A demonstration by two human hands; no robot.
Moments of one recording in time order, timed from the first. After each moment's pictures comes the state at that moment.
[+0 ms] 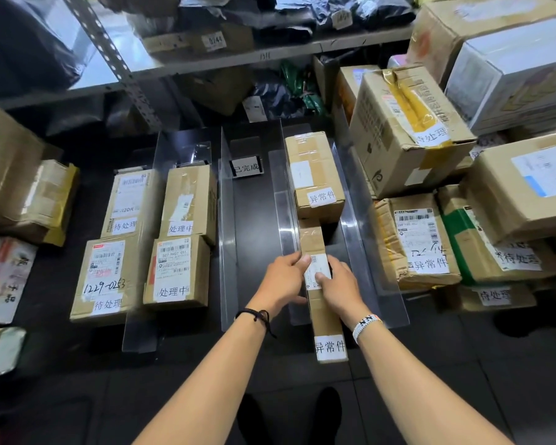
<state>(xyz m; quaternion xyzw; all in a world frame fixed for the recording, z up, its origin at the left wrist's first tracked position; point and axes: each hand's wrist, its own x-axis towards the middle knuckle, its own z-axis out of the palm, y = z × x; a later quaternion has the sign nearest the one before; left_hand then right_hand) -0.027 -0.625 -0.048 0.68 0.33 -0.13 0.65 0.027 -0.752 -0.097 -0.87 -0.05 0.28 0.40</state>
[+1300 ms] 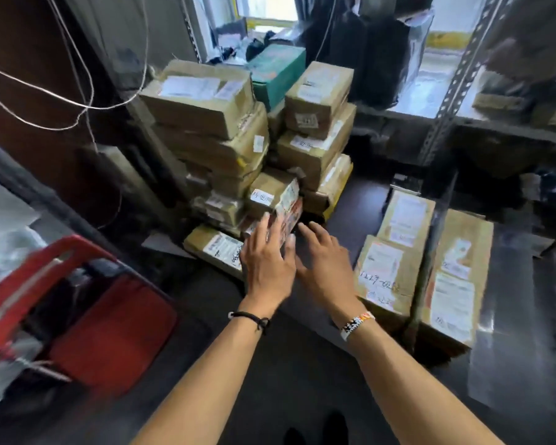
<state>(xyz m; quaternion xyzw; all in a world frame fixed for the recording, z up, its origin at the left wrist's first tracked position) -0.393 -0.262 0.038 0.81 0.51 0.27 0.16 -0.290 -0.327 0.047 -0.80 -0.54 0.09 0.24</state>
